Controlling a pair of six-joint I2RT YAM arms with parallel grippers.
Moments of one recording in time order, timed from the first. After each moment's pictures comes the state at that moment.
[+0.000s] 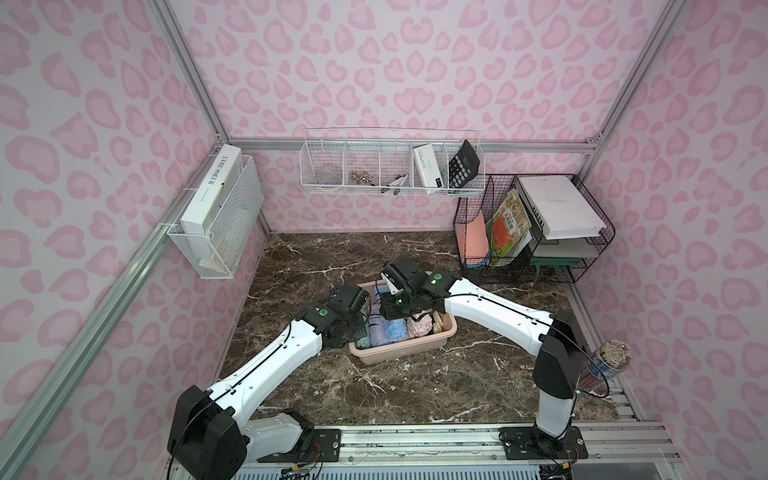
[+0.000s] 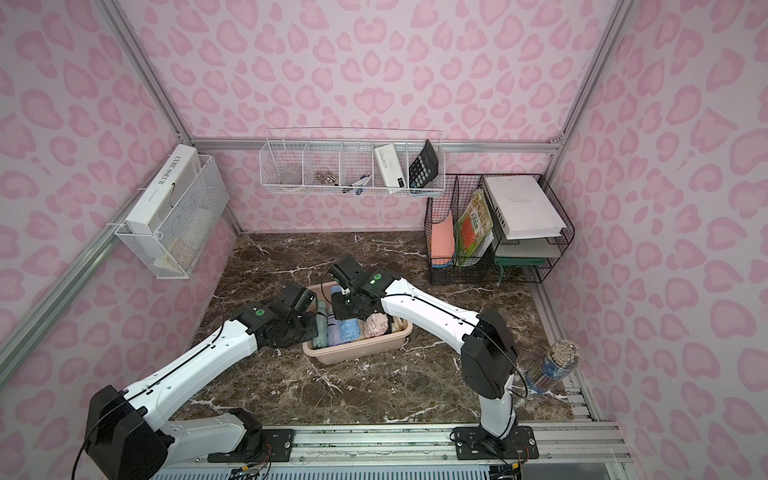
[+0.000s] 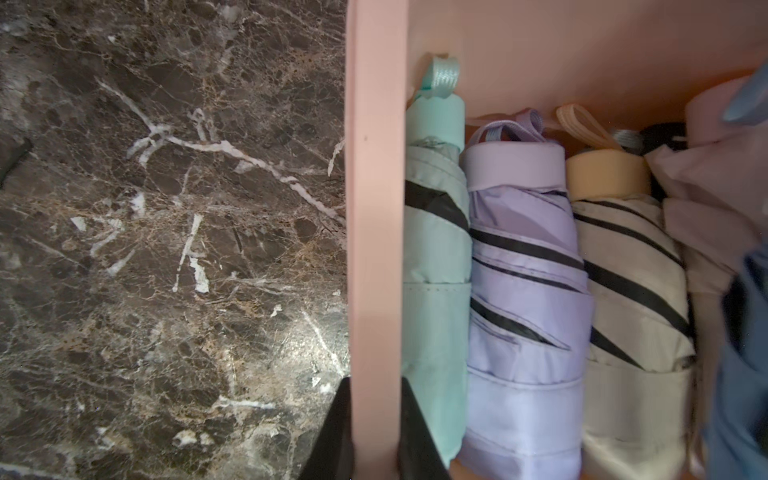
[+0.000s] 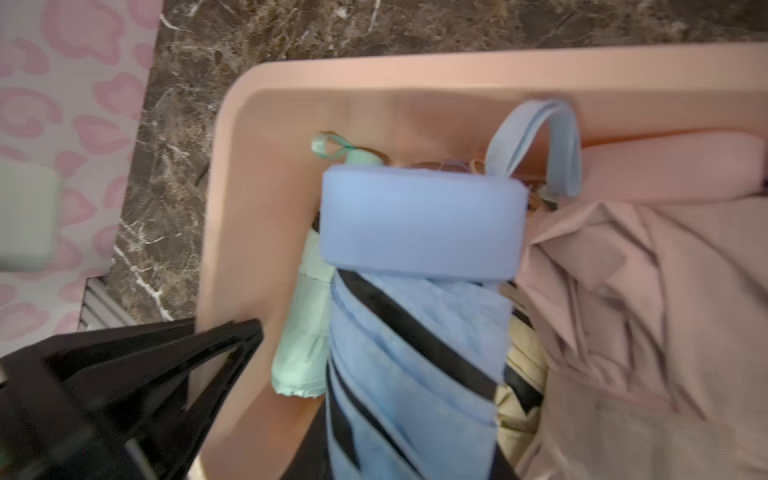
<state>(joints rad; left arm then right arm) -0.56 1.24 0.98 -0.90 -0.17 -0.82 0.96 1.89 1.68 -0.77 -0.07 0.61</state>
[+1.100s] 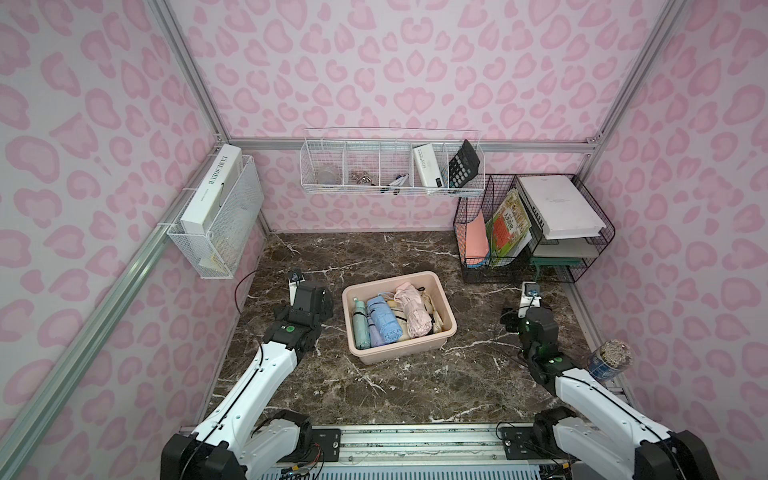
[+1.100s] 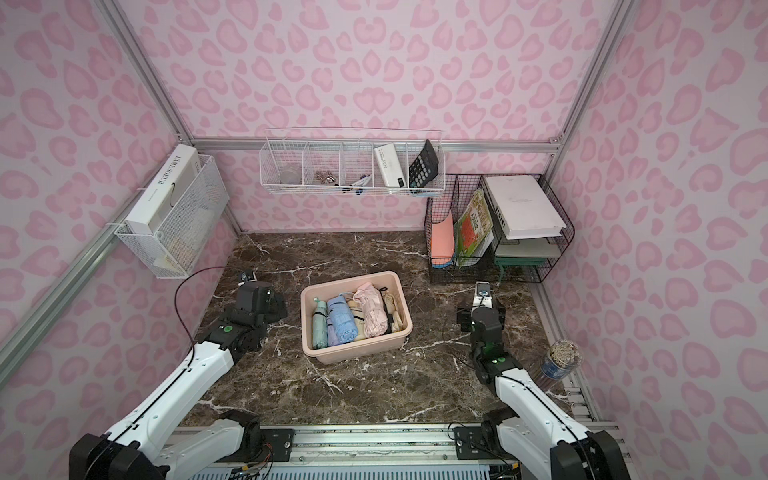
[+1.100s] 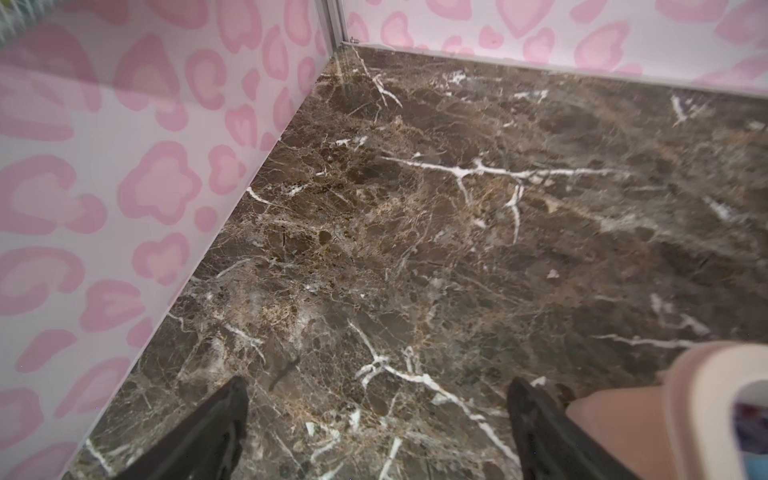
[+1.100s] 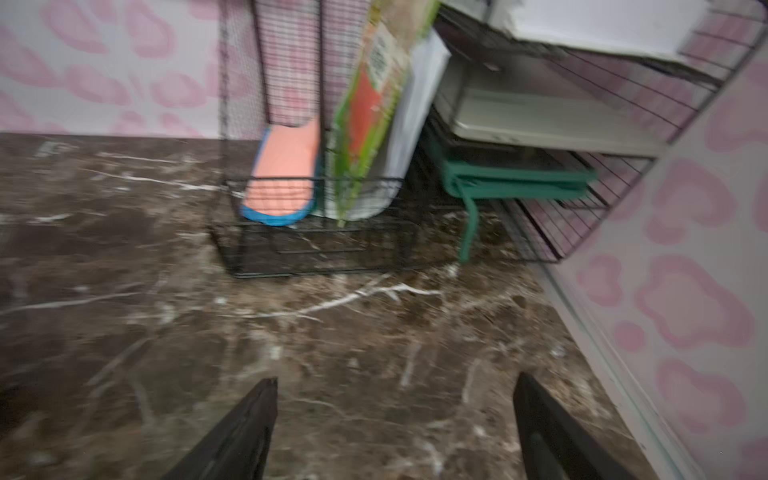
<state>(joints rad) -0.23 1.04 0.69 -0.38 -0.53 -0.30 0.20 0.98 0.26 0.37 0.35 0.01</state>
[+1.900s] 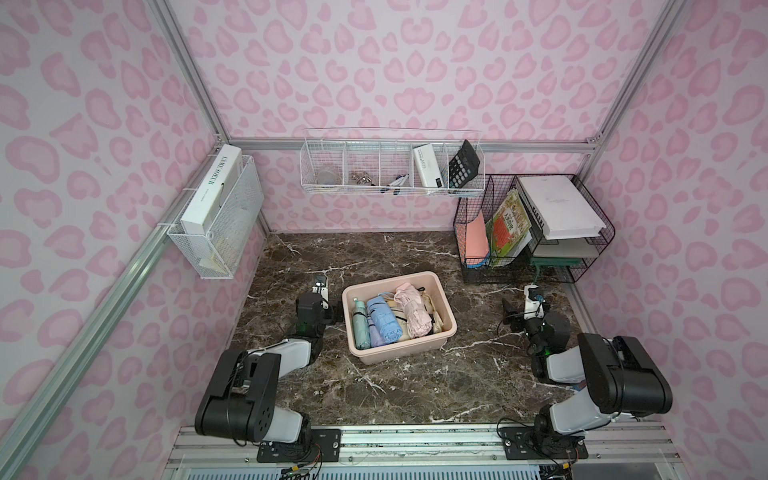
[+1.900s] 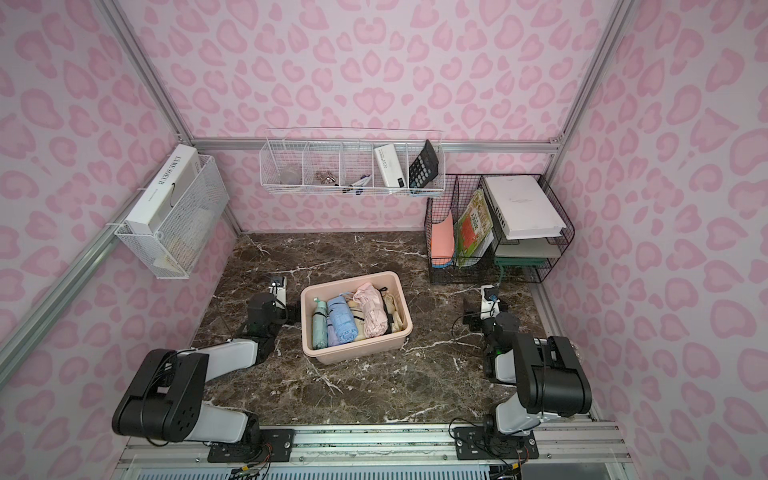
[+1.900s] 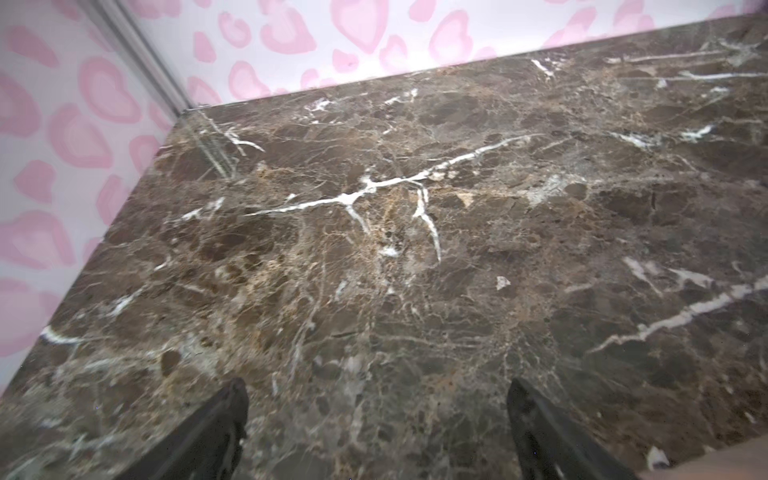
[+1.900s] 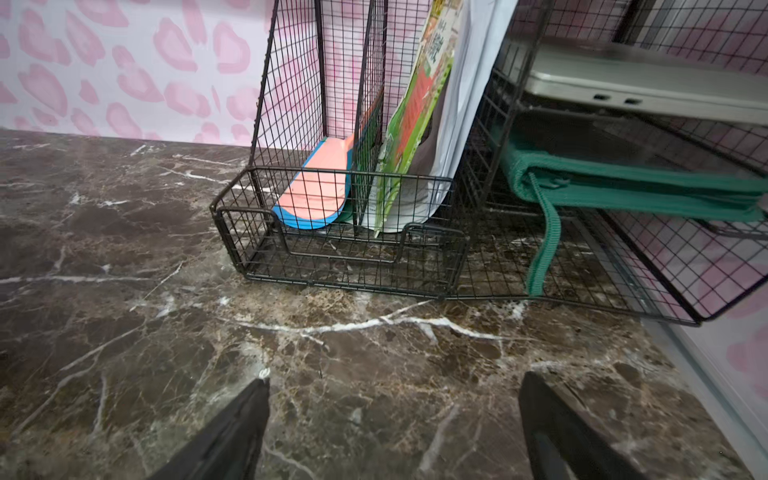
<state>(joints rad) -0.10 1.50 0.45 0.56 -0.12 0.06 -0.05 1.55 0.21 1.17 -0.18 -0.08</state>
